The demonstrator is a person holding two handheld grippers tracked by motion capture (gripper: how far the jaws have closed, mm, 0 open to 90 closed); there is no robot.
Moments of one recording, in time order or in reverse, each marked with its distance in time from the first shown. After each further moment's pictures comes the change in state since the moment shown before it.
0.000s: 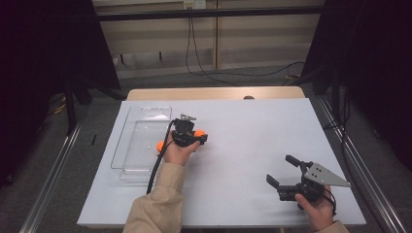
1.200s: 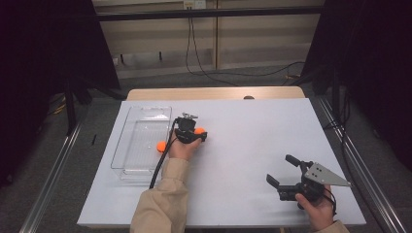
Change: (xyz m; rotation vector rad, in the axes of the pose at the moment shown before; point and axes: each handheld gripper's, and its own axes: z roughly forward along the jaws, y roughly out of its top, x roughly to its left) left arm 0.014 0.001 0.034 0.003 0.058 0.001; right arm 0.000 0.001 0.000 -0.002 0.003 0.003
